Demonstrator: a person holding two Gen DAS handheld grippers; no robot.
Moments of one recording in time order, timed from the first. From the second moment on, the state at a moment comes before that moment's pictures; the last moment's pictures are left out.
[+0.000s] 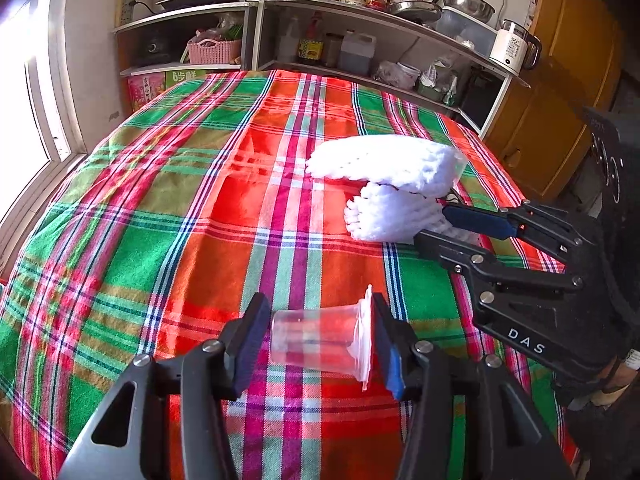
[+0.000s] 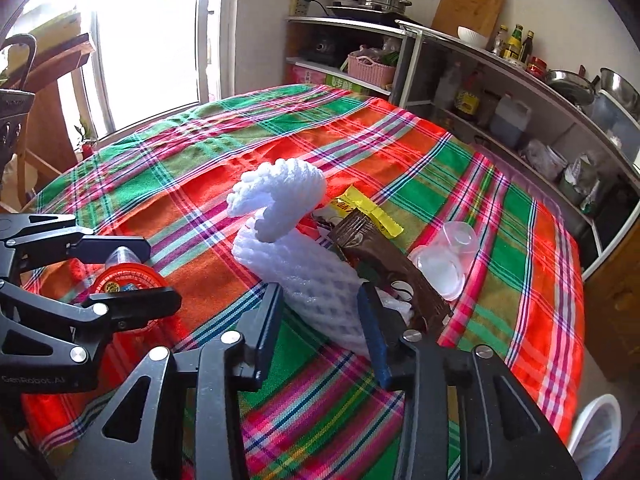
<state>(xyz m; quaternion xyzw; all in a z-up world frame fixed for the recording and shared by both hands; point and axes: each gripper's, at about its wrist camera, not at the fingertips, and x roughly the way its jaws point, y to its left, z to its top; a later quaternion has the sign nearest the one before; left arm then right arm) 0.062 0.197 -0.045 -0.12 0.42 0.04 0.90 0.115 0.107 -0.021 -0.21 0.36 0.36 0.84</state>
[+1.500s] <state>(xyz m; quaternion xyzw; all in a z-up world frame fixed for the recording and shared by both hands) 0.035 0.146 -0.011 -0.10 0.38 -0.02 0.92 0.056 -0.008 0.020 -0.04 0.36 0.30 0.88</state>
